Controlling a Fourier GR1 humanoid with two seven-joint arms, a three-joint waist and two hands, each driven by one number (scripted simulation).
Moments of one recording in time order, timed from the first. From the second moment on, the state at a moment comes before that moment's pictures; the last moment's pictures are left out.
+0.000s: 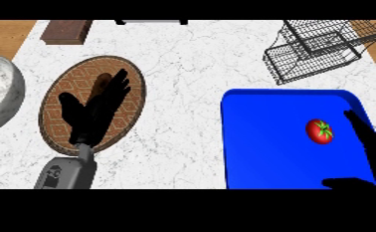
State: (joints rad) left arm -0.16 0.12 -0.08 -1.50 0.14 -0.03 0.25; right arm 0.21 -0.37 -0.13 -1.66 0.65 0.04 0.03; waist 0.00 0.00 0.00
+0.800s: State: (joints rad) left arm -0.14 0.10 -0.05 -1.52 0.11 -0.06 0.24; right arm 0.04 -0.32 -0.19 -1.38 0.70 0.01 -0.07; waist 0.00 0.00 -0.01
